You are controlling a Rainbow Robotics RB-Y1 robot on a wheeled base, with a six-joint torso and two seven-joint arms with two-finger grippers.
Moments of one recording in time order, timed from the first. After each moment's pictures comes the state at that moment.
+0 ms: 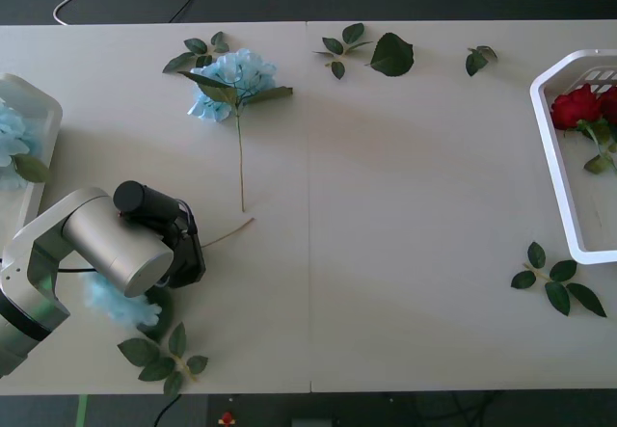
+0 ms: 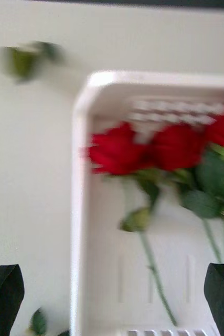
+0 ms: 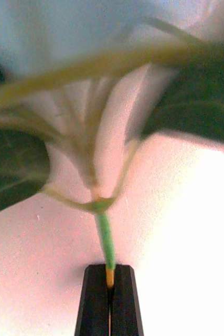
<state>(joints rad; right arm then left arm) -0.38 -1.20 -0.06 -1.56 -1.15 1.20 1.58 -0.31 0.63 -0.55 -1.72 0.44 1.18 0.96</state>
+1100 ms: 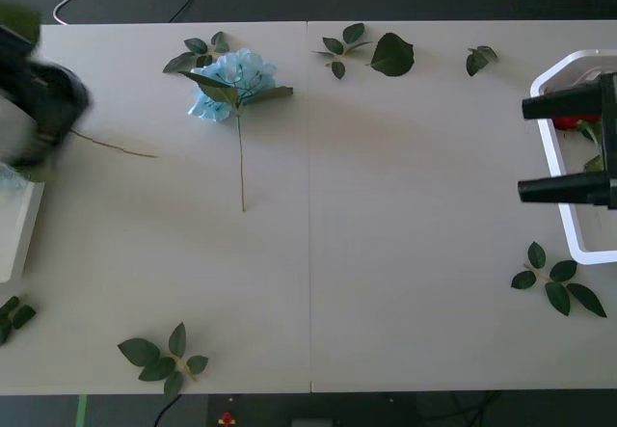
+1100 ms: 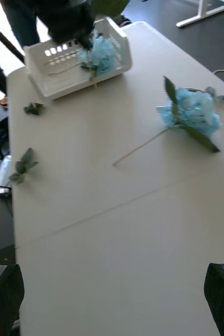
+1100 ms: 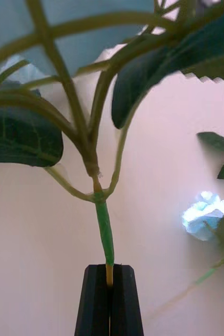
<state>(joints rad) -0.10 -1.12 -0.23 -2.10 -1.97 1.21 2.40 -0.46 0.93 -0.17 -2.12 0.51 1.64 -0.01</state>
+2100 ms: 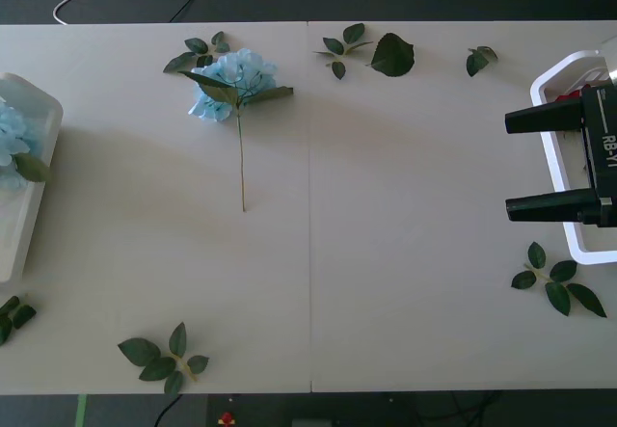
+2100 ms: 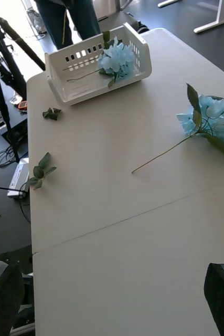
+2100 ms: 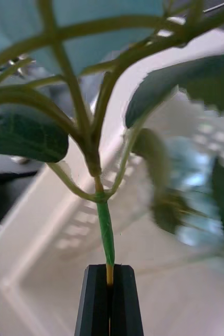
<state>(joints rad) -0.09 -1.11 -0.22 -2.14 -1.99 1.21 2.40 -0.11 1.06 0.41 -1.61 0.54 1.27 -1.08</state>
